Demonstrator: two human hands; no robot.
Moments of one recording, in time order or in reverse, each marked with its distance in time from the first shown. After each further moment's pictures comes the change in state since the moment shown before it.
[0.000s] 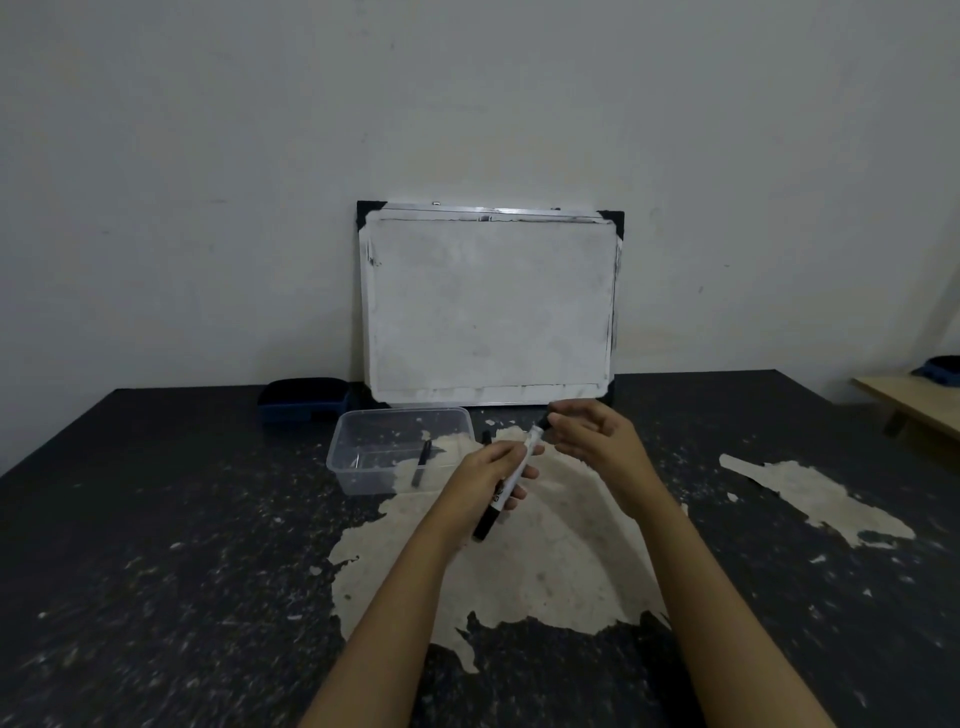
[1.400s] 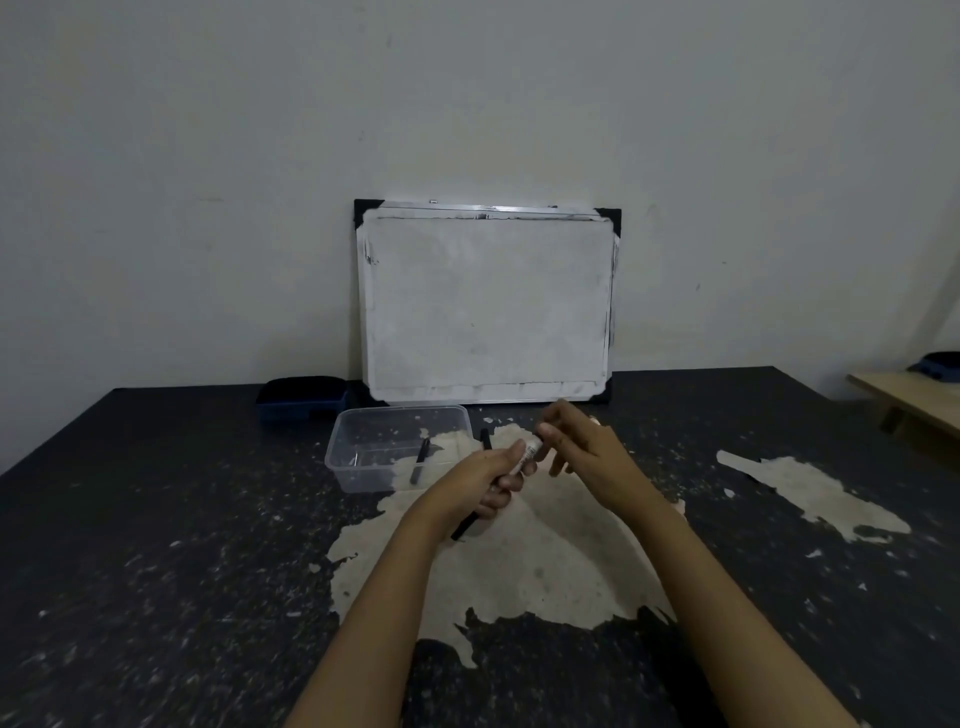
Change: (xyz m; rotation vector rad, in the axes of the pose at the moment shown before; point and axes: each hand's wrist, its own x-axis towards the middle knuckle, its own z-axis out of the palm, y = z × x) left_hand 0.002 0.013 -0.008 0.028 -0.230 -0.187; right_hand -0.010 -0.001 0.003 -0.602 -0.179 -0.259
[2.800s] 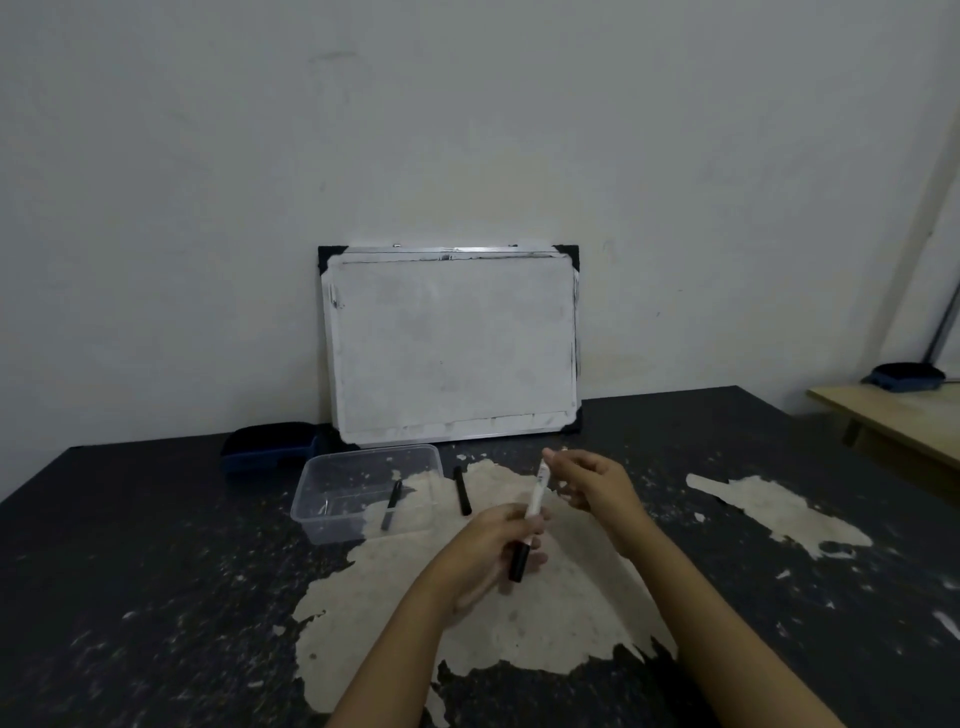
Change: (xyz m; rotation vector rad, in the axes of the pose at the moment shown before) left_hand 0.008 -0.016 0.043 -0.182 0.041 -0.002; right_hand -0.003 0.028 -0.018 0.531 0.261 0.427
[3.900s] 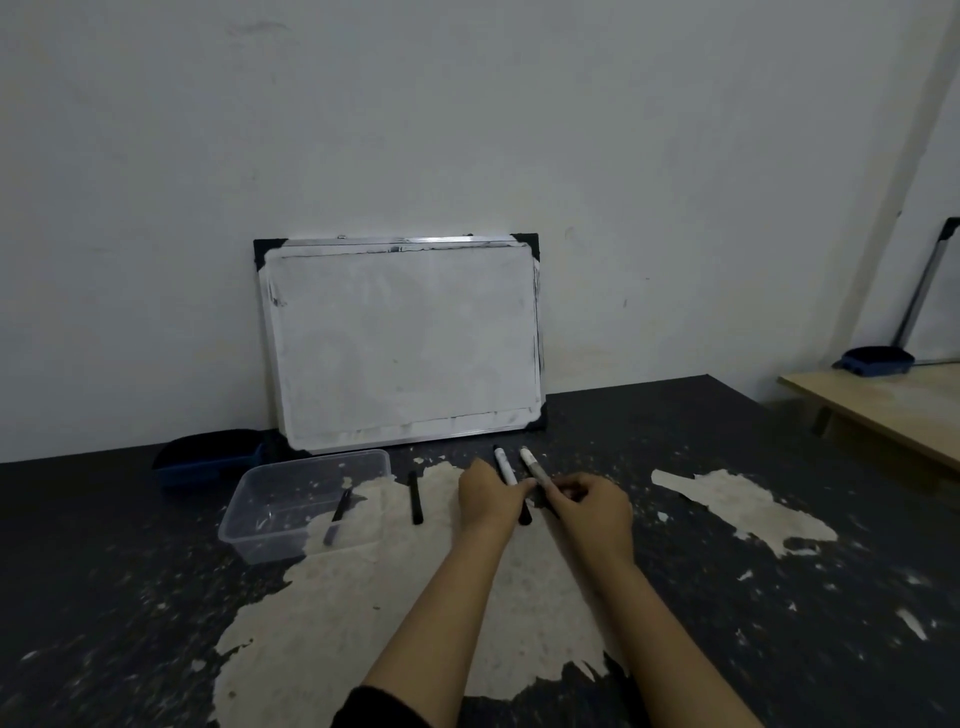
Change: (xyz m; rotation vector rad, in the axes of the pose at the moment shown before) left_hand 0.113 0.000 0.045 0.668 0.685 0.027; right_hand 0.019 0.054 -0.037 -0.577 0.393 -0.150
